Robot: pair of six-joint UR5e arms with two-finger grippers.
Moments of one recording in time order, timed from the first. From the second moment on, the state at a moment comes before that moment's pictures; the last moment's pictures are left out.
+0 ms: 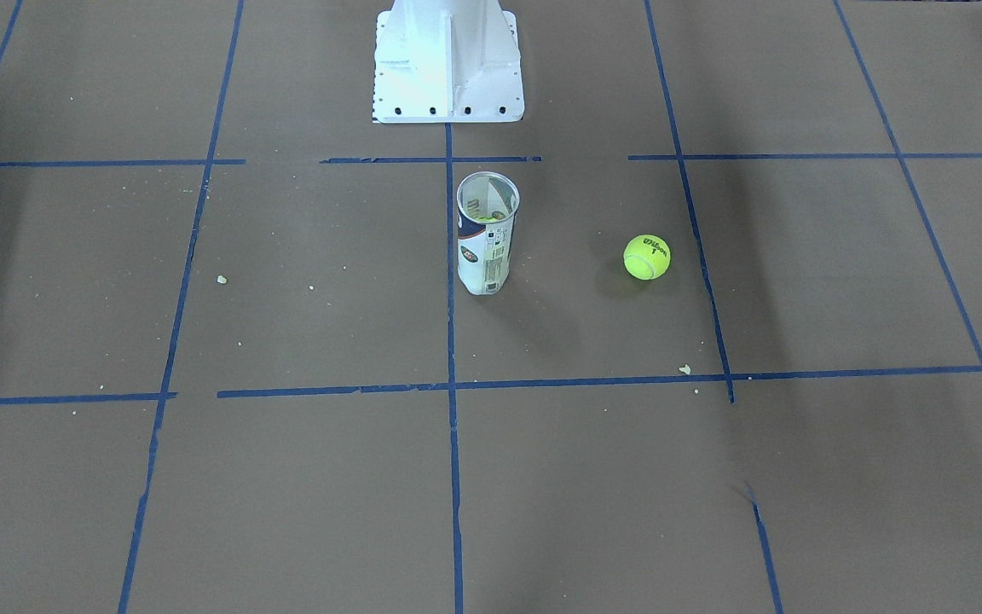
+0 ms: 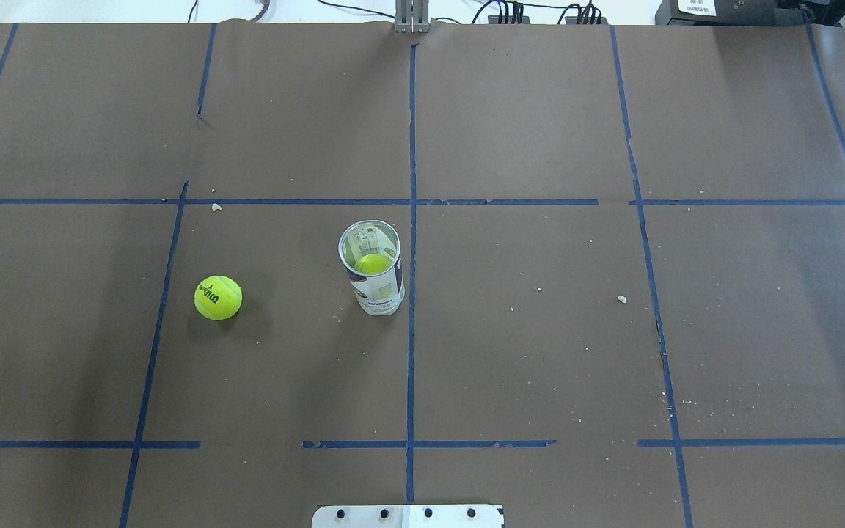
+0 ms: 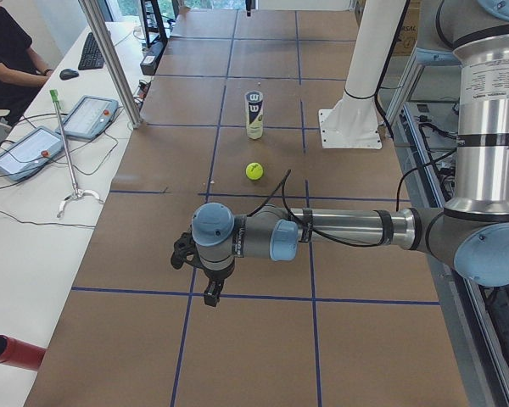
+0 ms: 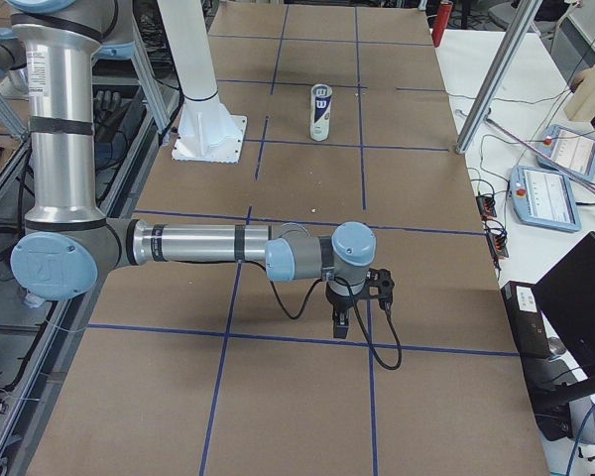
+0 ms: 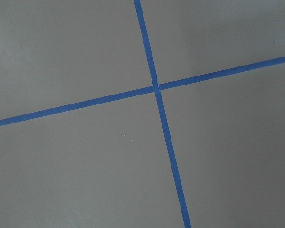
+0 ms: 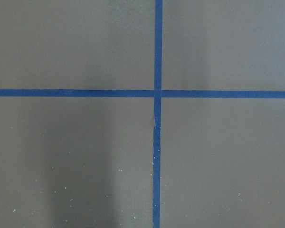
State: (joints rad) left arm -1.58 -1.52 -1.63 -1.64 -2.37 0.18; right arm 1.46 -1.60 1.62 -1.49 2.30 0.16
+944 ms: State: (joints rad) left arm -1.47 -1.71 -1.78 -1.64 -2.37 -0.08; right arm 1.46 -1.60 1.62 -1.49 2.30 0.16
